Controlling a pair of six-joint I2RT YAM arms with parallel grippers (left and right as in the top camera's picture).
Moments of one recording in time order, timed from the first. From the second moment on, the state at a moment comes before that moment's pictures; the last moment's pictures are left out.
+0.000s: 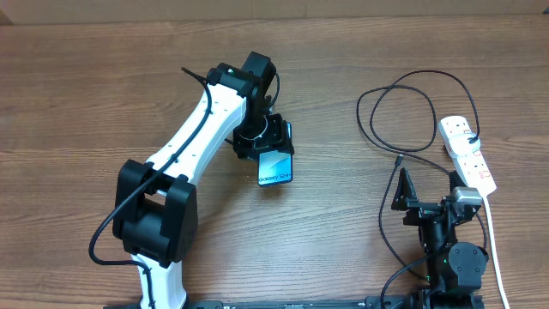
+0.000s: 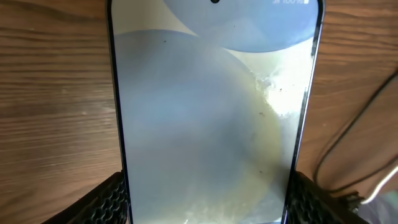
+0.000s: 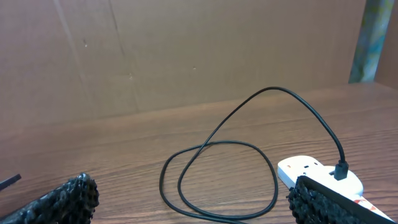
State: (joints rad) left arm -0.42 2.01 1.70 -1.23 0.35 -0.50; right arm -0.05 0.01 0.02 -0.03 -0.02 0.13
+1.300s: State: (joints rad) left arm -0.27 2.01 1.70 -1.38 0.65 -0.47; right arm -0.05 0.01 0.02 -0.04 -0.02 0.13
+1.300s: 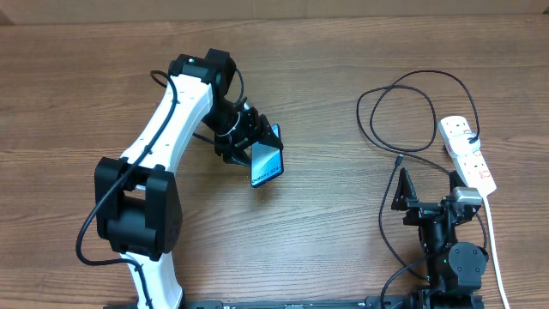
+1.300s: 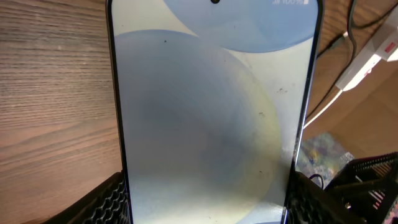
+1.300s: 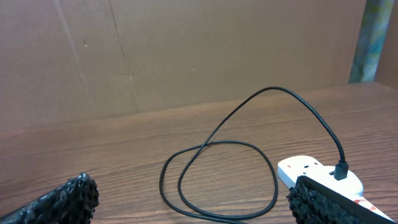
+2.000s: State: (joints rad) left arm -0.27 2.01 1.70 -1.38 0.68 -0.44; right arm -0.05 0.01 0.02 -0.03 -0.03 0.13
